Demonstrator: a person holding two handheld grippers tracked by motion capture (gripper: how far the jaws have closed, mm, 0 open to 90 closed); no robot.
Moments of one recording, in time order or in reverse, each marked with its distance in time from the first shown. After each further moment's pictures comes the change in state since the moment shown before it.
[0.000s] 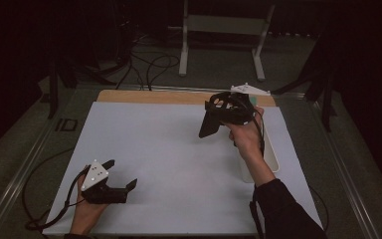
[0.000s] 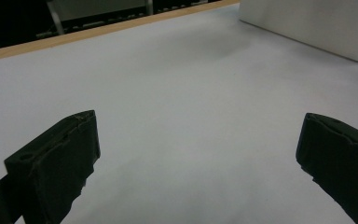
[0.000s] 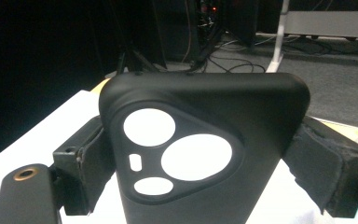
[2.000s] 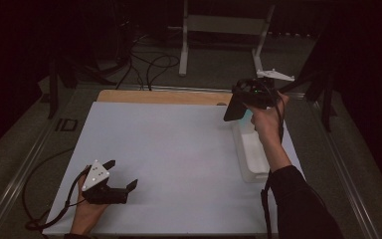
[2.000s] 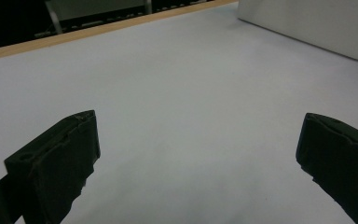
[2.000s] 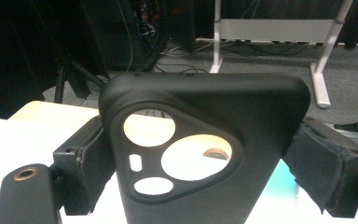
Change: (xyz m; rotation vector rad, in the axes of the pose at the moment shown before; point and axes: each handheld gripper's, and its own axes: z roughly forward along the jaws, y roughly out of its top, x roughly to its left) left arm -0.001 -0.001 0.001 0.004 -0.003 0.005; right arm -0.068 0.027 -0.007 -0.017 -0.222 0.041
